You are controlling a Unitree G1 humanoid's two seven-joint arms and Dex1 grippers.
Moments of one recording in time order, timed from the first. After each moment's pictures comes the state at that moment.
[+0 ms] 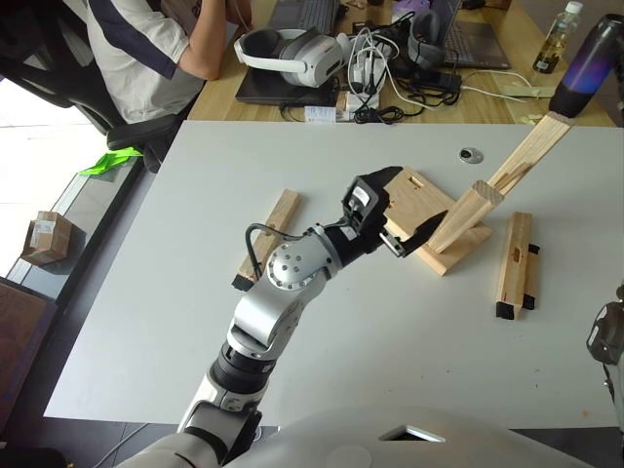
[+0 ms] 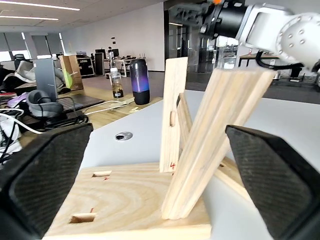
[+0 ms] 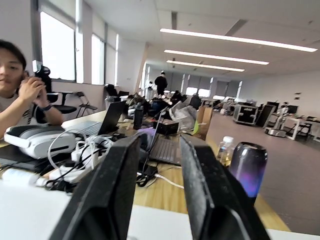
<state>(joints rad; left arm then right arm) -0.24 0.15 -0.38 -0.45 -0.31 0.48 -0.41 -0.67 -0.66 -0.32 0.50 0.33 0.14 0.55</state>
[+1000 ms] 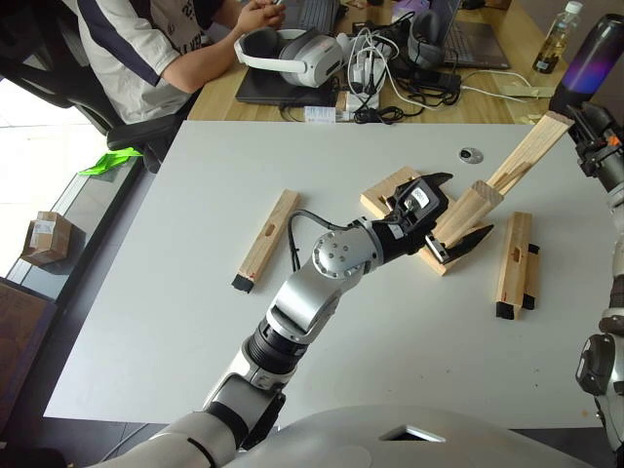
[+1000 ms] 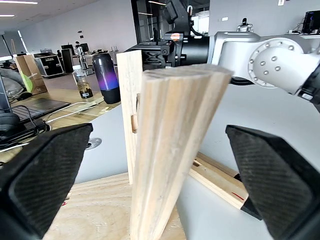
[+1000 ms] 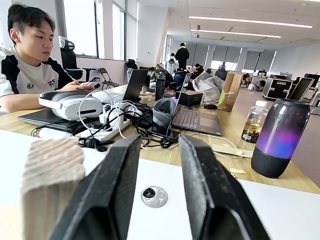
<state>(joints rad) -0.36 0.06 -0.50 -0.30 -0.18 0.48 -0.44 -0.51 -0.61 -0.33 0.42 0.35 0.14 0.58</state>
